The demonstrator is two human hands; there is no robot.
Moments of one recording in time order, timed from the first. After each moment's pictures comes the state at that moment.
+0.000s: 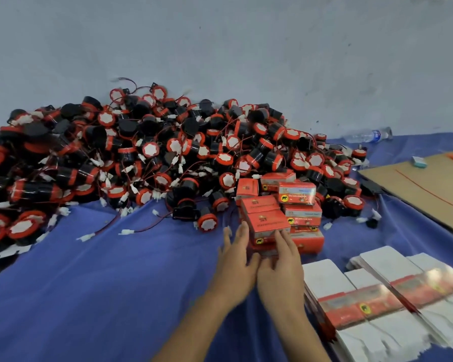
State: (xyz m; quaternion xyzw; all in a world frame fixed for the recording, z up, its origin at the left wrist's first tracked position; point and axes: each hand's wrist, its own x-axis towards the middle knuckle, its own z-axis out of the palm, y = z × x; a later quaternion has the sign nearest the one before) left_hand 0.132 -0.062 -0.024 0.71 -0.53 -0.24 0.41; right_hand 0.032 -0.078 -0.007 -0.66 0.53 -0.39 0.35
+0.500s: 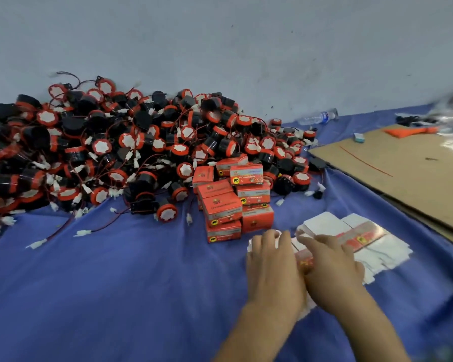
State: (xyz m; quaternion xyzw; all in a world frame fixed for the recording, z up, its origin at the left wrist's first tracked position) left_hand -0.019 -0.046 0.013 0.72 -0.63 -0.11 0.28; right_hand -0.122 -0.075 0.030 -0.73 0.67 -0.08 0.14
